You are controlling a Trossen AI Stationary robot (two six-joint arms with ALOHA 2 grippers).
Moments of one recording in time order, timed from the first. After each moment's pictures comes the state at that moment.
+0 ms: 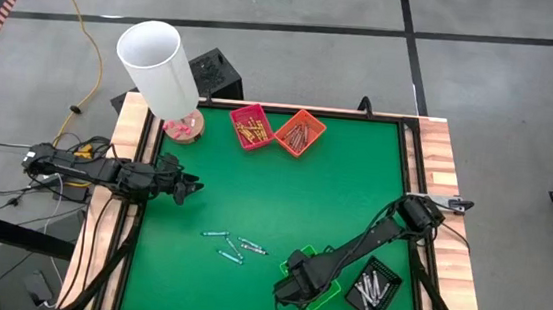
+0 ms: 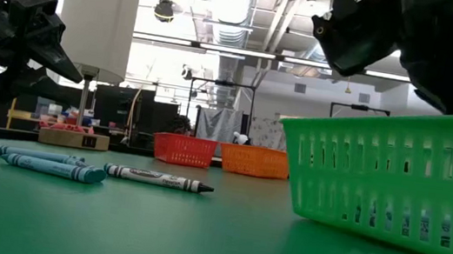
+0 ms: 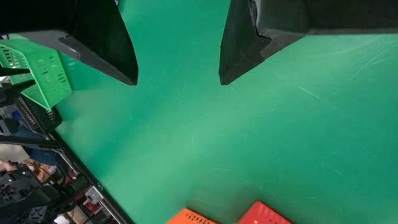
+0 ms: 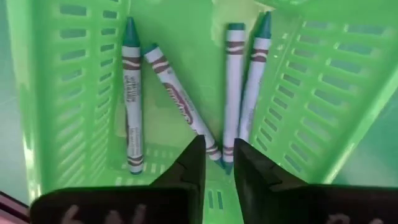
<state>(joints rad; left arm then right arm) -0.14 0.16 0.12 -0.37 -0.40 -0.88 0.57 2.11 1.72 -1.22 -0.03 1.20</state>
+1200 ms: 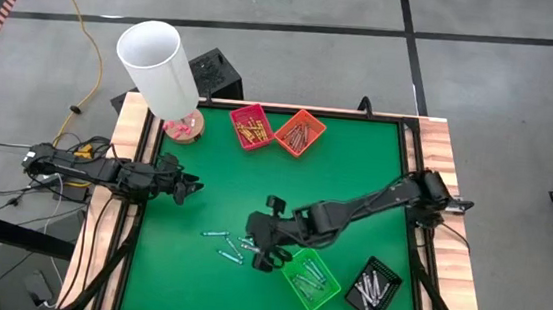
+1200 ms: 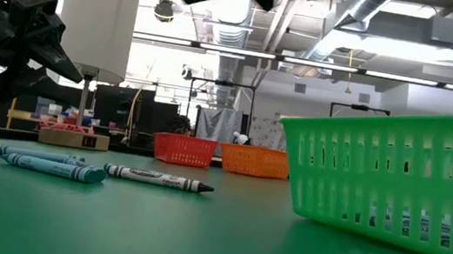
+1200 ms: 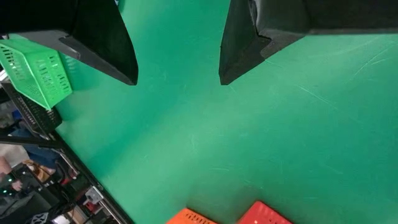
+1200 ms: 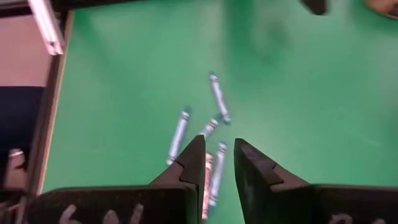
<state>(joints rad) -0.14 0.16 0.12 -0.37 -0.40 -0.88 0.34 1.90 1.70 -0.55 0.29 0.37</state>
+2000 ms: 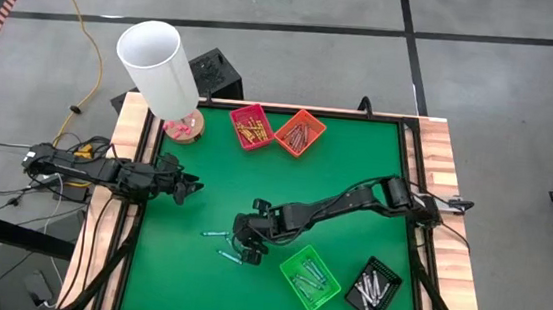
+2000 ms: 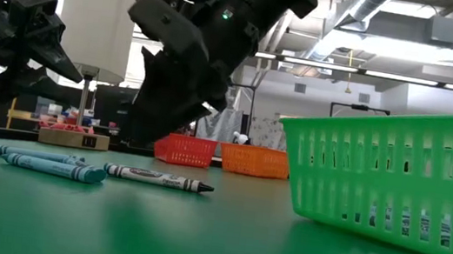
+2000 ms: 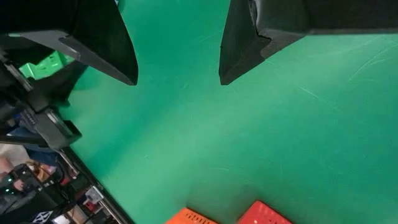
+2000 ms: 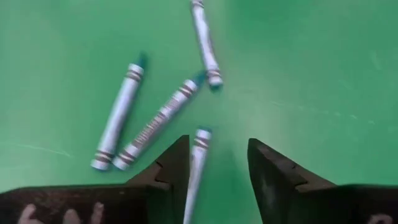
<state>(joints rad) -0.14 0.16 0.12 -0.37 -0.40 -0.88 0.24 2.17 1.70 -0.42 0.16 0.30</state>
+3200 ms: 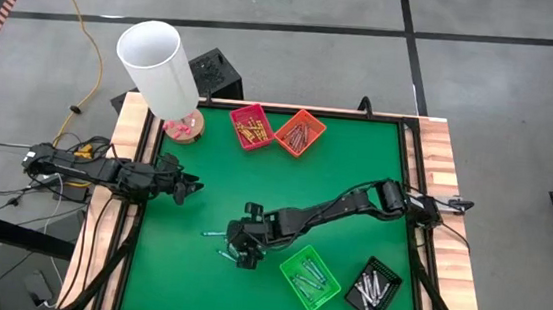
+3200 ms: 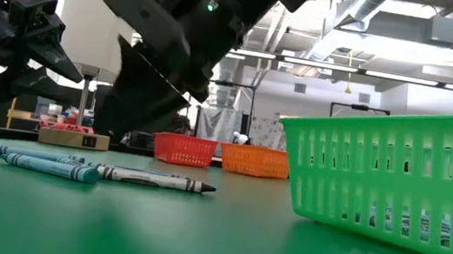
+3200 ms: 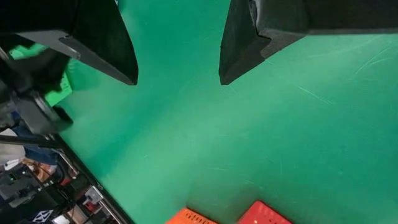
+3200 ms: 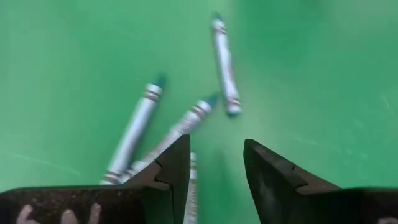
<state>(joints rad) -0.14 0.16 0.12 -0.37 -0.40 -0.88 0.25 2.23 1.78 -0.41 0.19 0.21</state>
